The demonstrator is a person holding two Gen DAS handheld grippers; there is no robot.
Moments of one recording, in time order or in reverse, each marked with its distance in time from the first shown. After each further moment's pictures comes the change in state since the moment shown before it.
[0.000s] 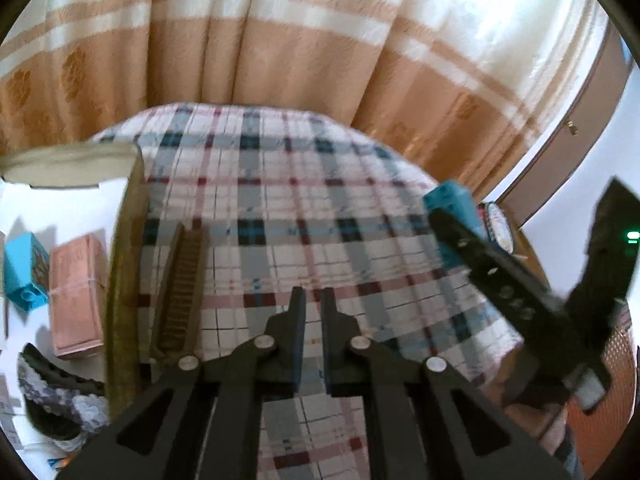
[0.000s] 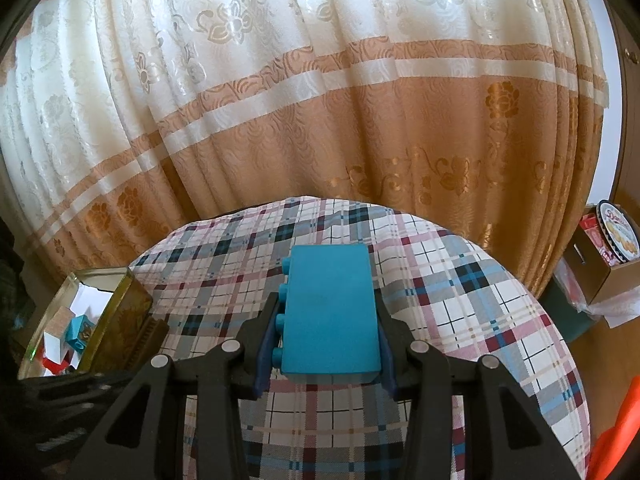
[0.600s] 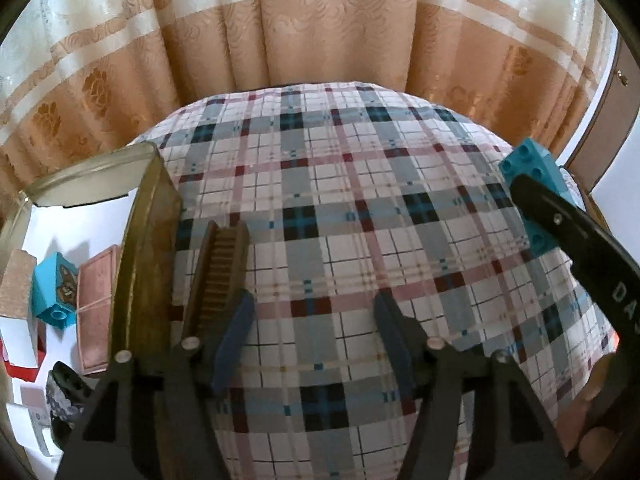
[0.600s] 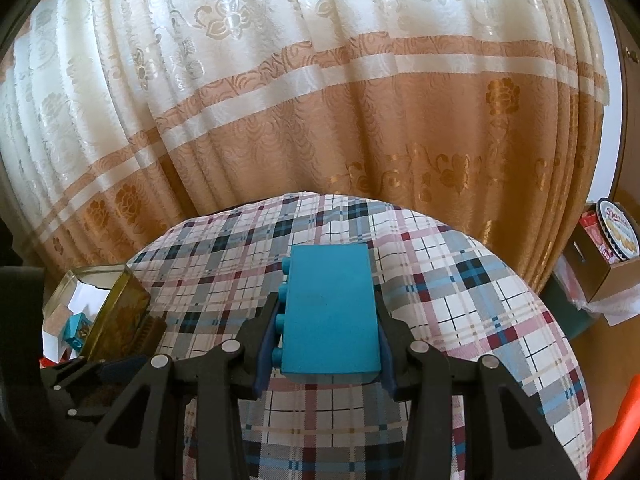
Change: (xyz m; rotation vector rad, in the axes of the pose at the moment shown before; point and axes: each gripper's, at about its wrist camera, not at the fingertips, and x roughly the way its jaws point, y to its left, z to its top) left arm 0.048 -0.005 -0.014 0.083 0.074 0.286; right arm 0.003 0.002 -0.002 -0.003 0.014 -0.009
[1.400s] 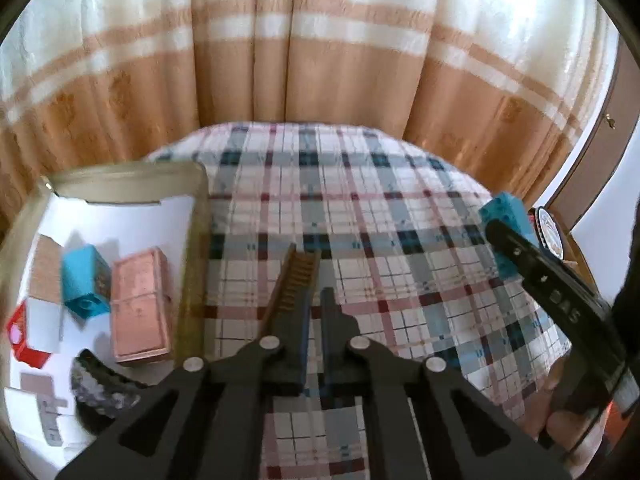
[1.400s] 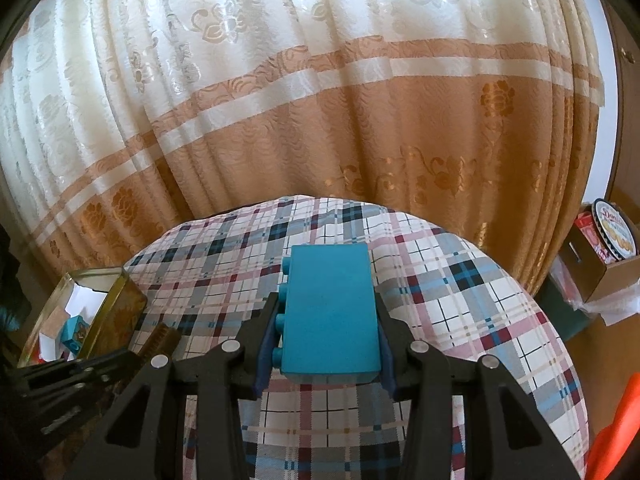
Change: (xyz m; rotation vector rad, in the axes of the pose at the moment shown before) left arm -0.036 0.030 -0.005 -0.064 -0.135 -0.044; right arm -0.001 -0.001 0.000 0.007 -0.013 -0.016
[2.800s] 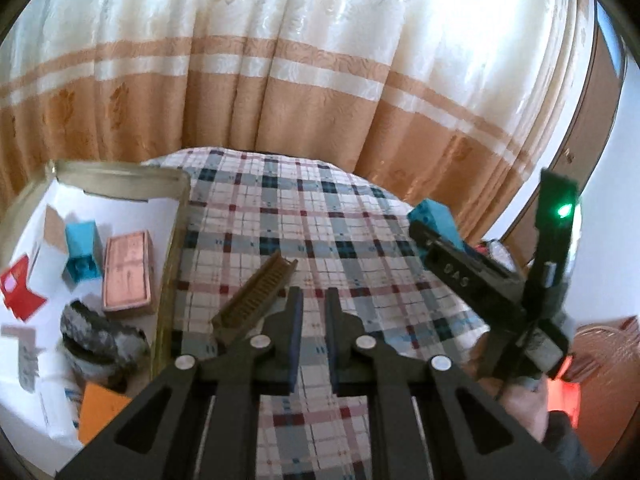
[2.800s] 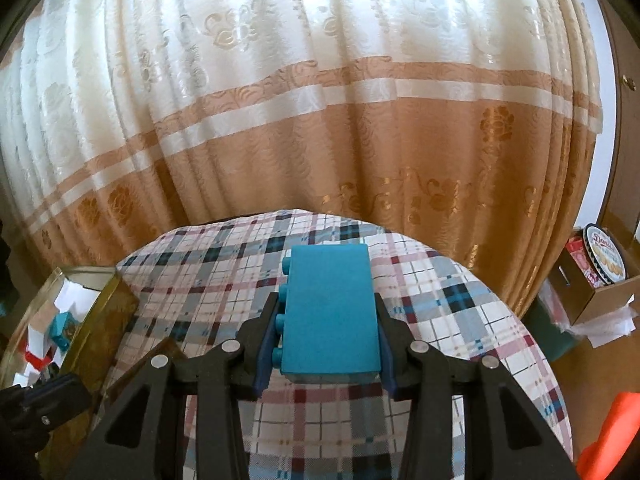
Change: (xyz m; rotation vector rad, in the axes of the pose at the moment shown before) left arm -0.053 0.002 -0.028 -0.093 -0.121 -0.185; right arm -0.004 0.011 0.002 -0.067 -0.049 -0.040
